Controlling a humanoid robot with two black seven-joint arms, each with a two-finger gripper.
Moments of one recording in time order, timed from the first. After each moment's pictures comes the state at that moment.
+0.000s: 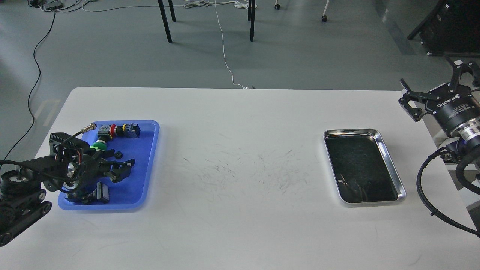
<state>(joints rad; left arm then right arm) -0.52 0.68 -0.50 -0.95 2.00 -0.08 -0.29 0.38 -0.66 1.07 1.06 0.36 0.40 0.04</state>
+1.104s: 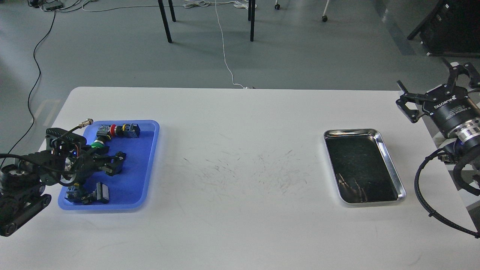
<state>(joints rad) -0.58 0.64 -0.47 -0.83 1.98 -0.08 -0.29 0.38 -0.66 1.06 1.06 0.36 0.40 0.04</state>
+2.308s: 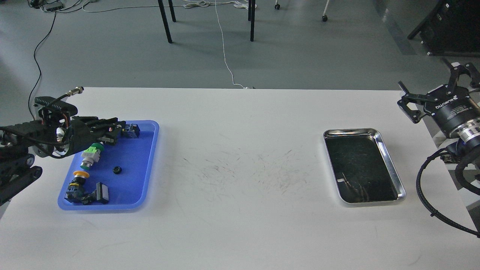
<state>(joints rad) -0.75 0.80 -0.43 -1.04 1.85 -0.10 -0.31 0.39 -0.67 1.06 1.05 0.35 0.40 0.03</state>
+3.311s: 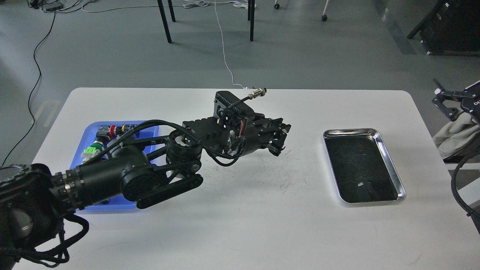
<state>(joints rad) -0.94 0.03 -0.28 -1.15 1.92 -0.15 0.06 0.38 -0.81 1.06 1.03 0.35 0.40 0.02</state>
